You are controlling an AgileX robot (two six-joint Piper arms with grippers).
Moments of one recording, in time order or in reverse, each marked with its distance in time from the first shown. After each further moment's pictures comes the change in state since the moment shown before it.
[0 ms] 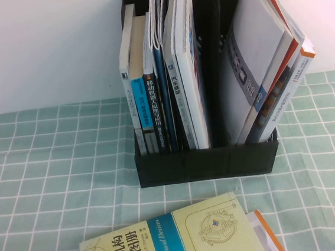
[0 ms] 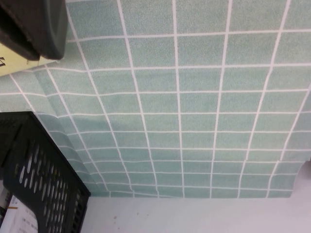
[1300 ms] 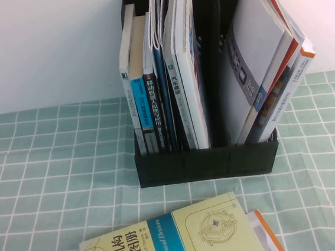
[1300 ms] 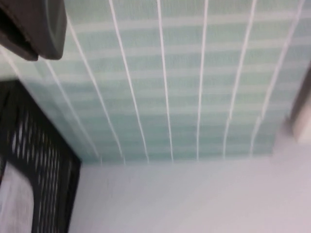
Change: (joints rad) right arm 0.000 0.000 0.000 -0.011 -0.004 0.000; left arm 0.000 0.000 0.004 0.035 -0.090 0.022
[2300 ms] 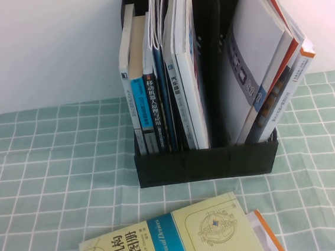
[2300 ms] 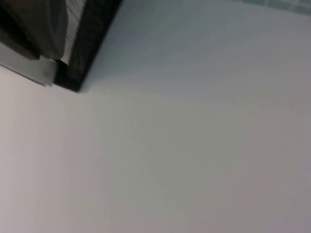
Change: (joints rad) right arm 0.000 0.000 0.000 0.177 -0.570 0.139; left arm -0.001 0.000 -0.089 -0.203 -0.461 -0.112
